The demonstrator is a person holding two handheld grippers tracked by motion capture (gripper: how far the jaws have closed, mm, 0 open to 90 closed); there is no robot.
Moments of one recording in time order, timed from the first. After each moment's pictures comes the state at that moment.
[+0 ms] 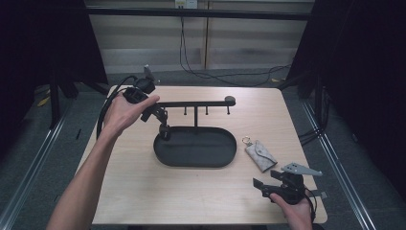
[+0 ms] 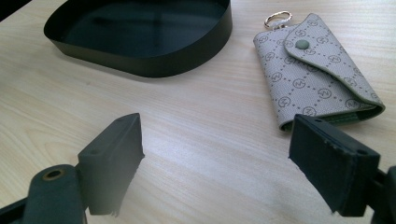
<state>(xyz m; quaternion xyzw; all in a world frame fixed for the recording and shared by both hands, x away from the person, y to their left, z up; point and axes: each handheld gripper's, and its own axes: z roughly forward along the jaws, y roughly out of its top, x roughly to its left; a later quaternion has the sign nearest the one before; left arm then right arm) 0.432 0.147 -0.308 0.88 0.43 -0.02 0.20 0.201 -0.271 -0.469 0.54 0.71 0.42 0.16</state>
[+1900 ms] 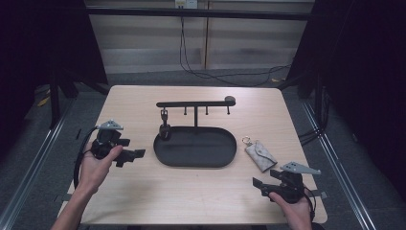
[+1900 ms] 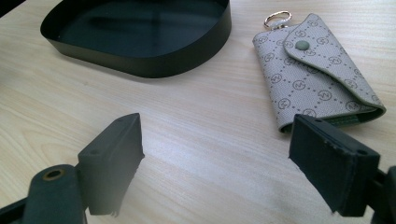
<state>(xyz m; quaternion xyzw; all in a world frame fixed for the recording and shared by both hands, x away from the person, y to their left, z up) 0.322 0.237 -0.396 0.83 0.41 0.08 0.38 0.204 -0.270 -0.469 0.54 0.71 0.42 0.15</state>
